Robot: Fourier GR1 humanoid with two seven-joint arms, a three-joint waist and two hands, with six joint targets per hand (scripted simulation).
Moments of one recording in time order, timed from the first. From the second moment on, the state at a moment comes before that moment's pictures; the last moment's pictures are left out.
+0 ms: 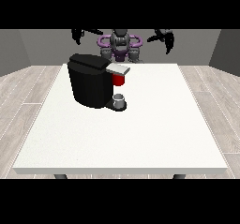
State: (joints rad) left arm -0.48 0.01 0.26 -0.83 -0.27 -0.32 -0.26; right arm -0.35 -0.19 -0.15 -1.22 0.03 0.00 0.06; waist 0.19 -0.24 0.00
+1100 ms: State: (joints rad) left arm -0.30 0.03 0.13 -1.30 -0.12 -0.27 -0.12; right arm -0.61 -0.18 -0.17 -1.04 -0.04 0.01 0.09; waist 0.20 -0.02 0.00
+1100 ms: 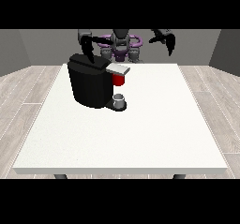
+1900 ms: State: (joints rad) left arm -0.25 0.09 0.14 -1.40 -0.11 -0.24 -0.09; right arm -0.78 -0.18 -0.11 -0.98 0.01 0.03 0.07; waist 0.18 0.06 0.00
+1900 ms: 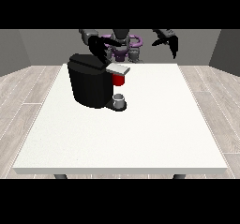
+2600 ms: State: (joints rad) left arm -0.26 0.09 0.11 -1.41 -0.12 -0.23 -0.10; right arm -0.96 -0.11 -0.02 -0.94 0.13 -0.04 0.09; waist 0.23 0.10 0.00
